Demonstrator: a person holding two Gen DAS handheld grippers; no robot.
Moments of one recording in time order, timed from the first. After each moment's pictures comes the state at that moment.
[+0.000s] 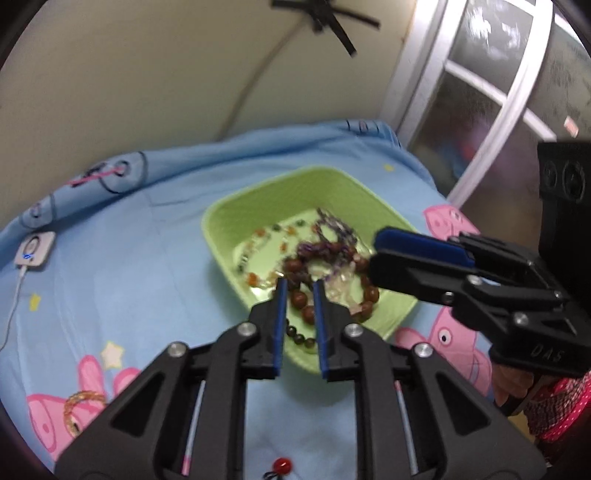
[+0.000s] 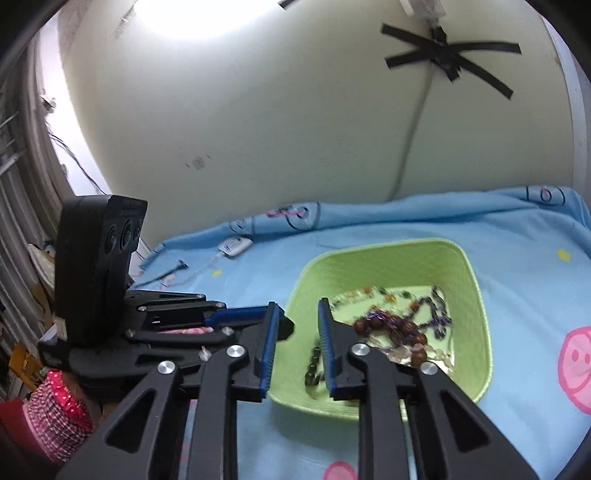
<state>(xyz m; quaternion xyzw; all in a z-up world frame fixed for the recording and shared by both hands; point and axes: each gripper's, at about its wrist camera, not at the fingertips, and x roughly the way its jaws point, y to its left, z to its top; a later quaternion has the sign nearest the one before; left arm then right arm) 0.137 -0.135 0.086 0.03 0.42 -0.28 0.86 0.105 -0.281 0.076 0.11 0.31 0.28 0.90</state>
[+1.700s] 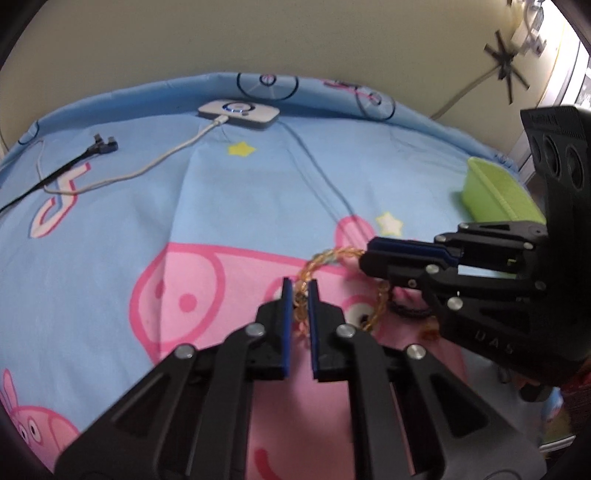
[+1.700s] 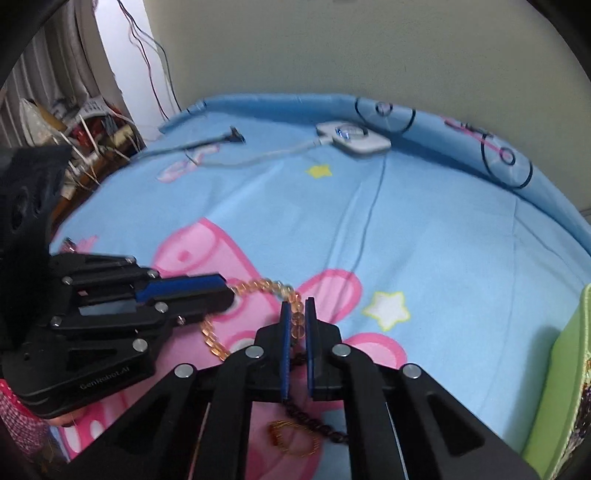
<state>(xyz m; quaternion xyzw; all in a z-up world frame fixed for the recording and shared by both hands) 0.097 0.092 0.013 -0.07 0.44 -0.10 0.89 0.145 -0.030 0.008 -0.09 0.42 0.36 0.83</state>
